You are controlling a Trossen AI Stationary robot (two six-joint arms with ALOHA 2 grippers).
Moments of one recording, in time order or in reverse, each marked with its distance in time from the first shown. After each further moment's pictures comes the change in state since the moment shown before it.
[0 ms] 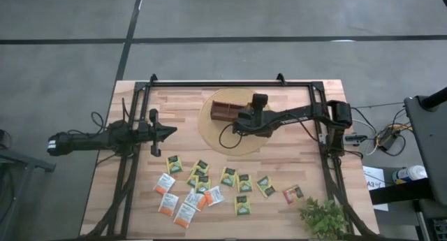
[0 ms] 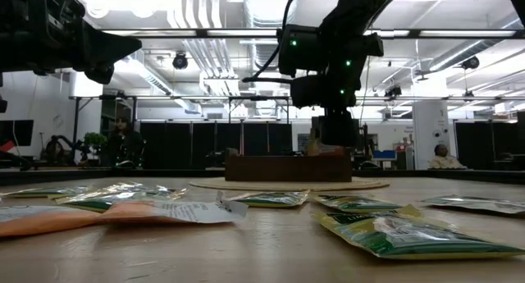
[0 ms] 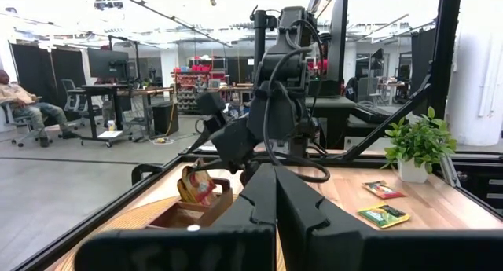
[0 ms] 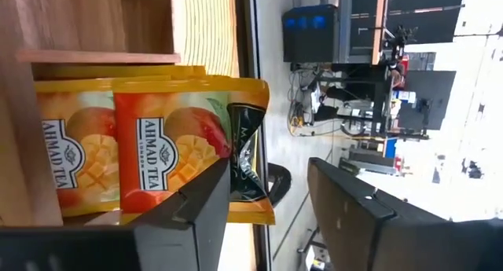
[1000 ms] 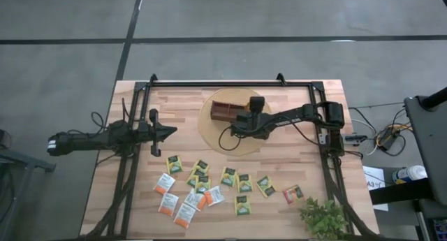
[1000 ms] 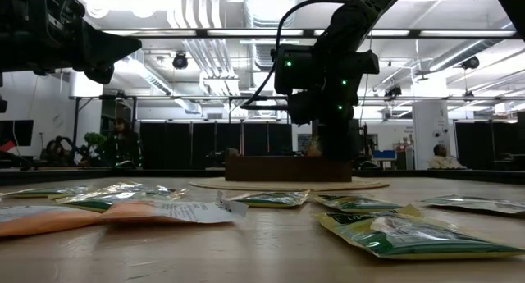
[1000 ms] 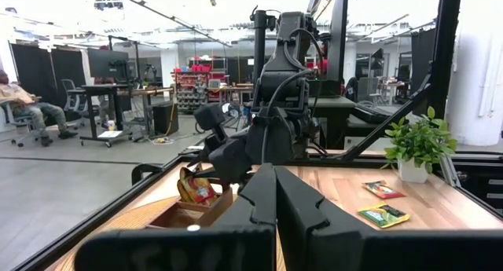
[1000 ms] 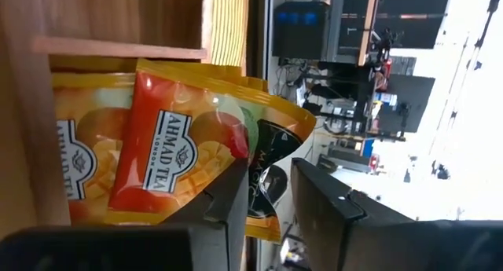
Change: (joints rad) left arm 0.000 0.000 0.000 0.000 0.000 0.000; right arm -0.002 0.082 0.000 0.028 0.049 -0.037
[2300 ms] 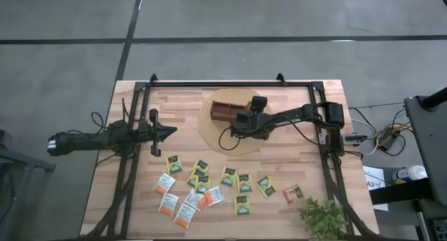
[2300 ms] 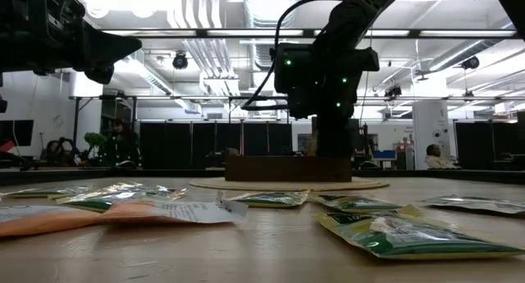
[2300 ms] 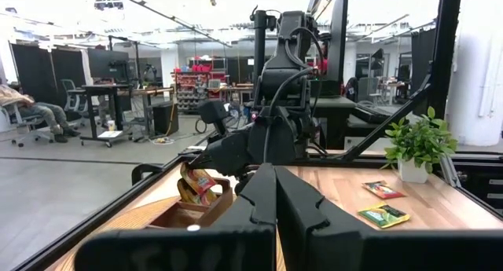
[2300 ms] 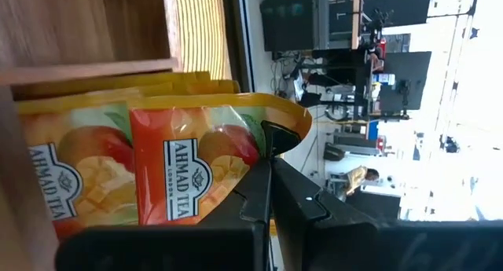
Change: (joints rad) left arm 0.000 0.000 0.000 0.000 0.000 0.000; right arm 0.008 0.000 0.019 -0.040 0.033 0.155
